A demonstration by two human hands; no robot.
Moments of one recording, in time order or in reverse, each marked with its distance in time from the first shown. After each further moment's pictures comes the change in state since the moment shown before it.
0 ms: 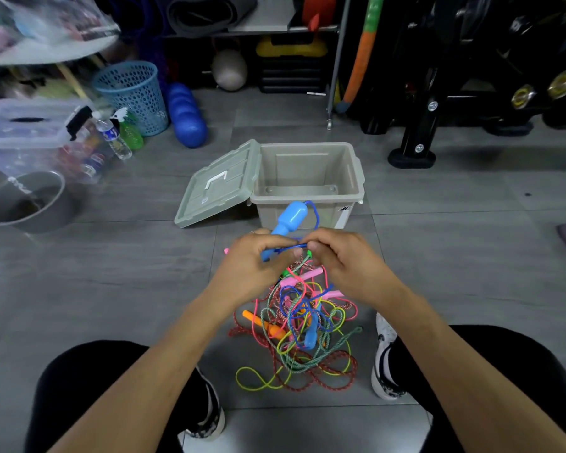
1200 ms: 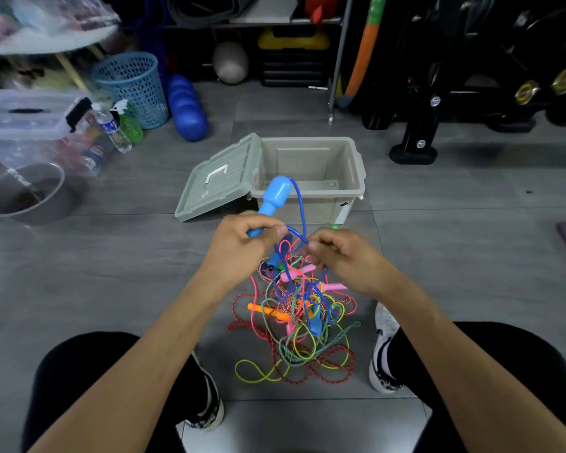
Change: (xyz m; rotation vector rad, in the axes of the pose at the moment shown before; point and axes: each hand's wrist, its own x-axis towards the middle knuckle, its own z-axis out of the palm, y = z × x) left_hand 0.004 0.004 -0.011 -0.181 0.154 -0.070; right_hand 0.000 0.011 0.003 0.259 -0.151 0.208
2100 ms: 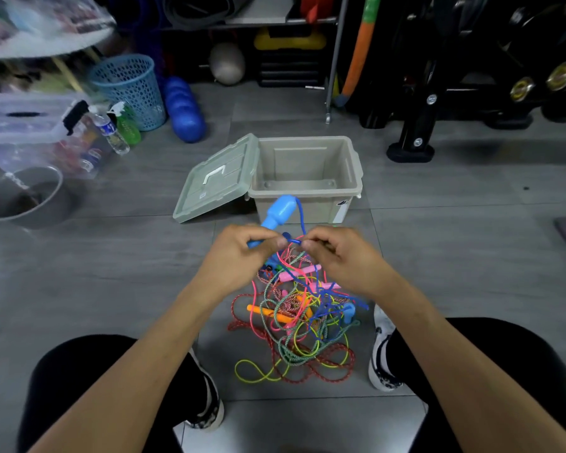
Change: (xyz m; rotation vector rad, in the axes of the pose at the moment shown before) left_hand -0.005 -0.005 0.000 0.159 -0.121 0.012; right_hand -0.004 -0.010 -0.001 -0.160 0.049 -0.061
